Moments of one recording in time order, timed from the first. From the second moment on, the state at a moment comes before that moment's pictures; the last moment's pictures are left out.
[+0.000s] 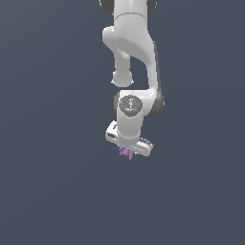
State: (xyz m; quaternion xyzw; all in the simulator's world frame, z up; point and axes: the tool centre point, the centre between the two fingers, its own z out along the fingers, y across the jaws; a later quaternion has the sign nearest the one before) arm 0.039 0.024 0.073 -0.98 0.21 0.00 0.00
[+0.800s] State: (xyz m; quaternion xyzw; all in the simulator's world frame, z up) arm -0.037 -0.069 0.186 -0.98 0.21 0.00 0.00
